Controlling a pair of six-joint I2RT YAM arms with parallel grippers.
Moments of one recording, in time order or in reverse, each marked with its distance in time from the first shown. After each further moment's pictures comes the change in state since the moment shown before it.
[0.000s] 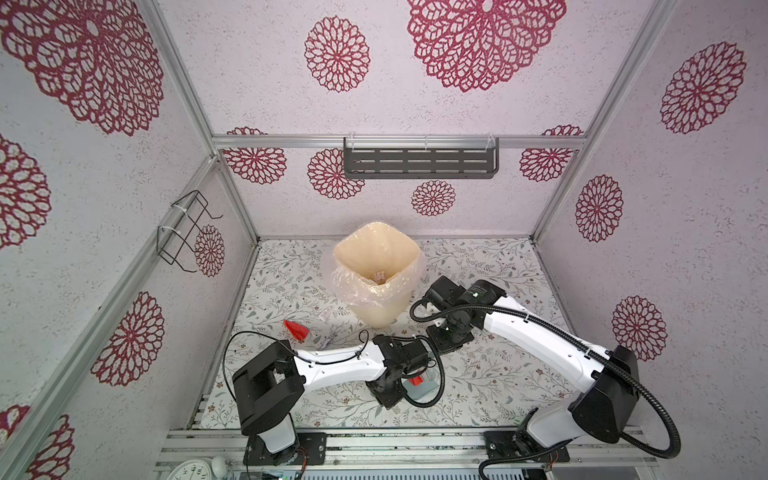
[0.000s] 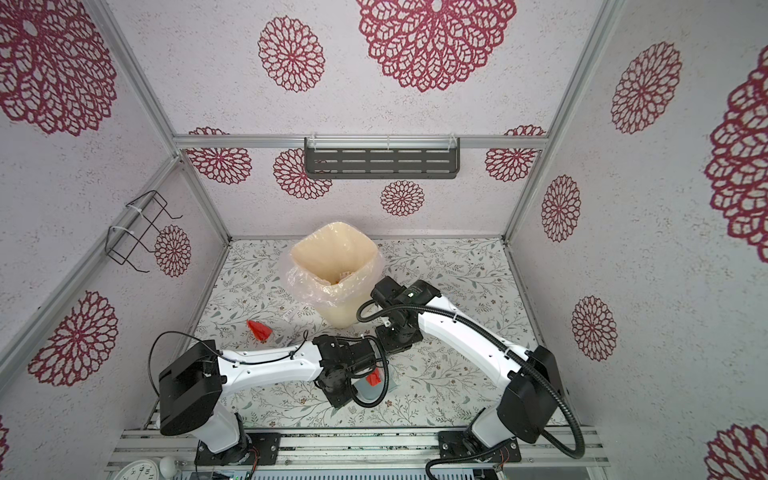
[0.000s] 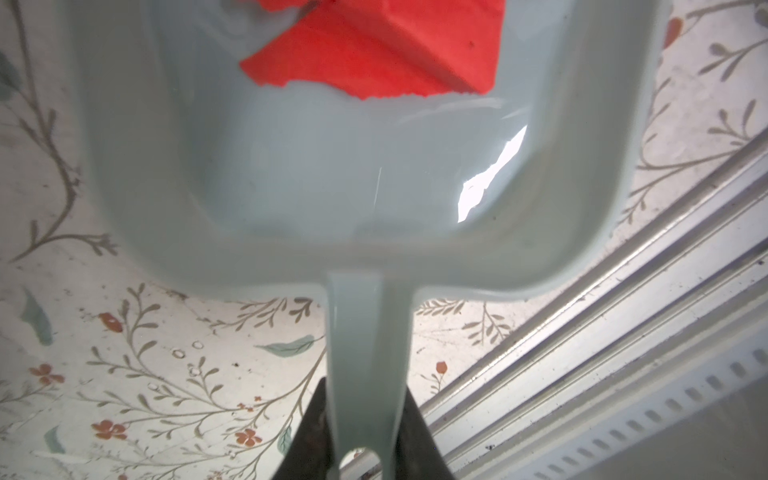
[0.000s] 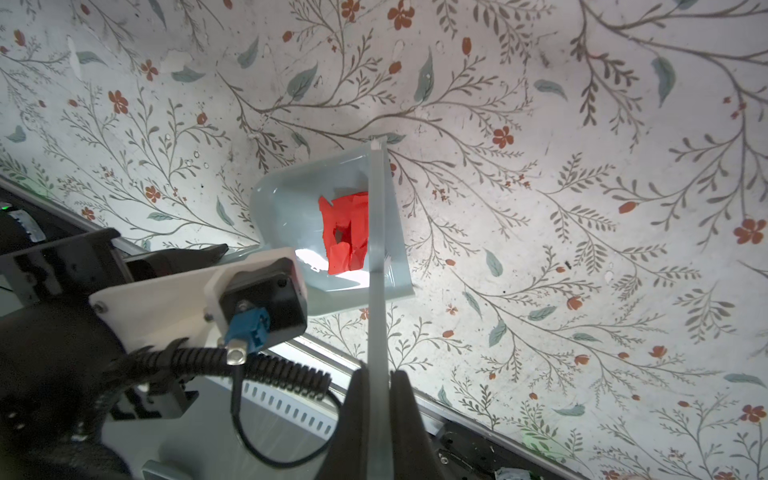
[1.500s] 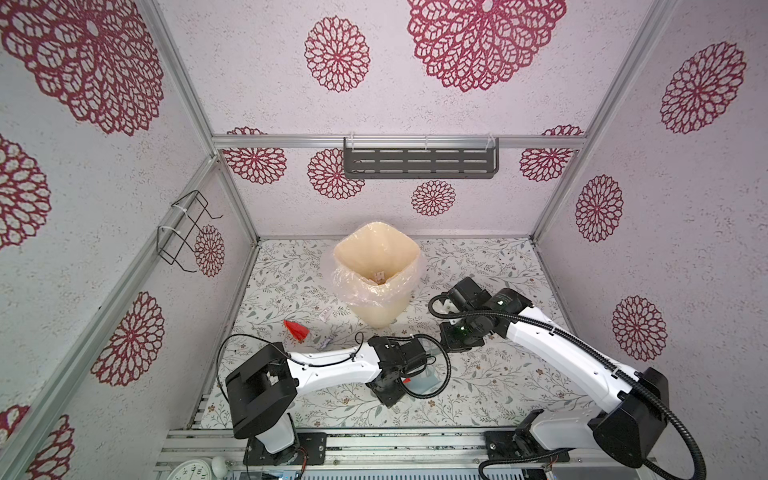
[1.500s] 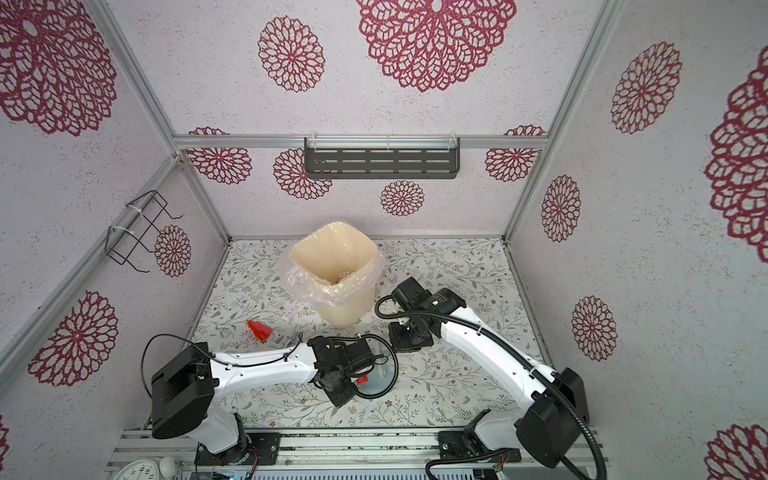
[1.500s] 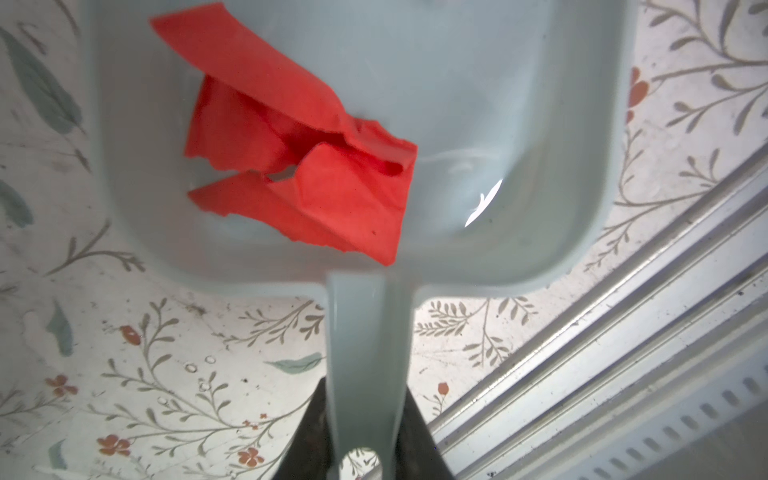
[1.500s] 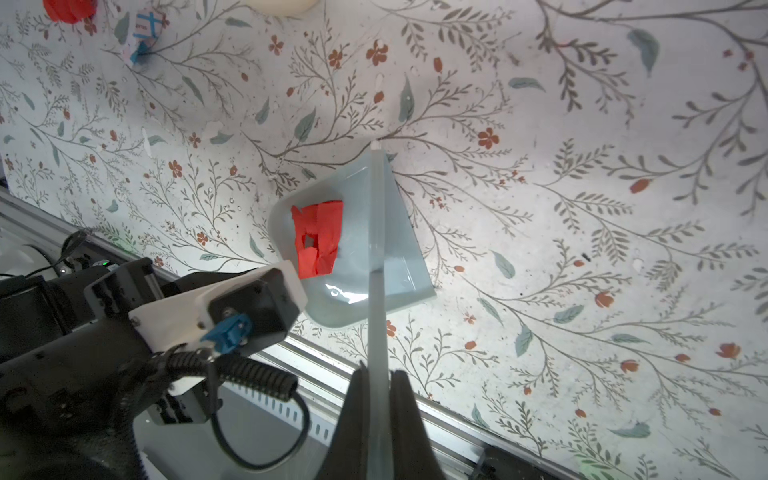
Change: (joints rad) left arm 0.002 -0.050 -0.035 0.070 -0.032 -0.016; right arm -0.126 -0.160 -0.156 0.122 -0.071 0.089
